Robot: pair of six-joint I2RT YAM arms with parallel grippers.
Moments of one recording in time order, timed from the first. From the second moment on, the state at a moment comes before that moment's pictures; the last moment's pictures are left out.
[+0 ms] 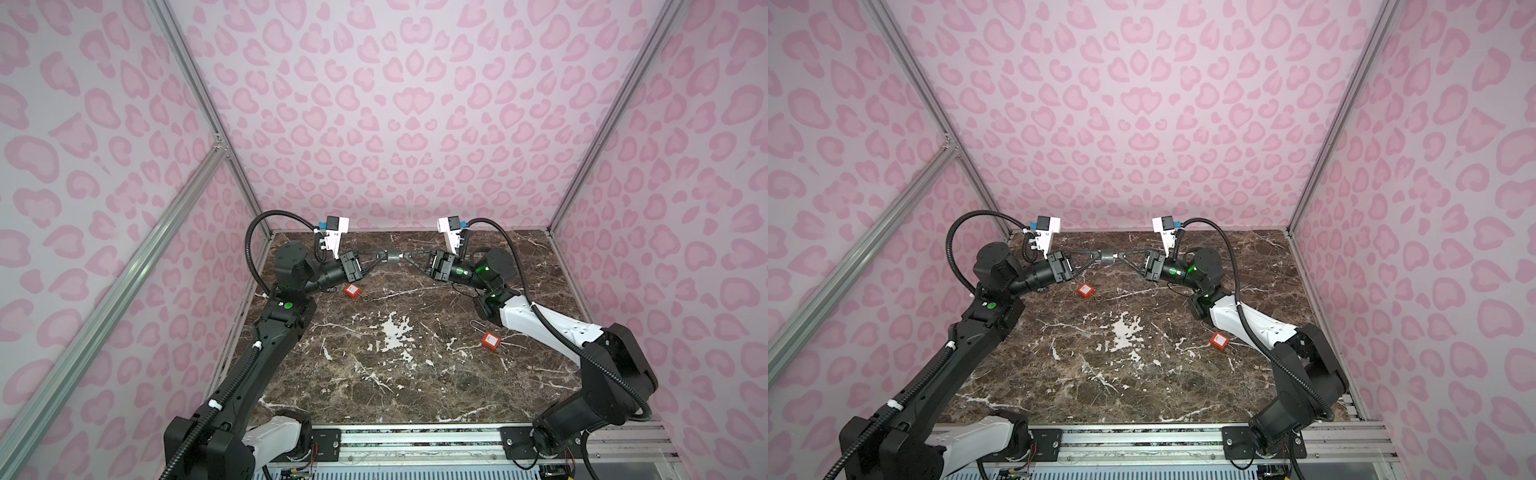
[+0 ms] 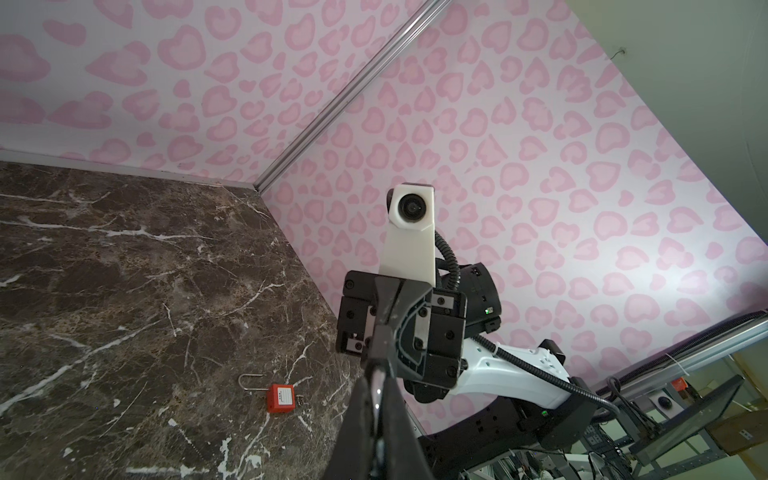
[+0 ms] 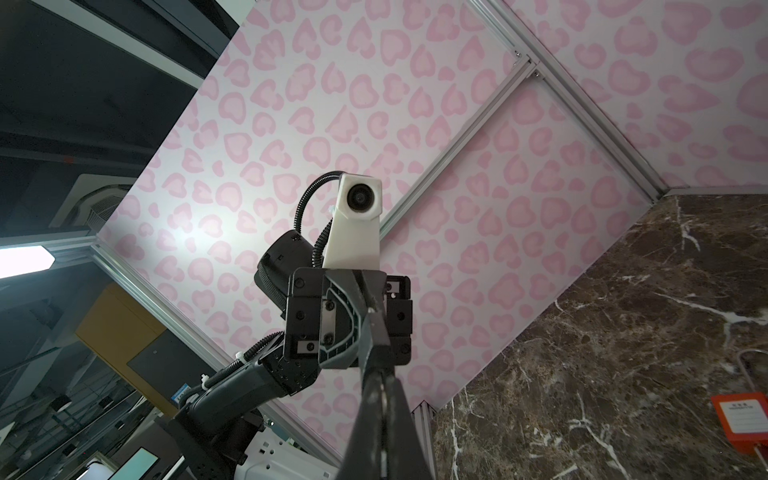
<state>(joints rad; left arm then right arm) -0.25 1.16 1.00 0.21 0.90 -0.91 0.55 1.56 1.03 0.90 -0.79 1.12</state>
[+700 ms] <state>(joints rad) -0.24 1.24 0.99 -0.06 0.78 -0.66 0.41 1.43 0.88 0.86 -0.77 1.08</state>
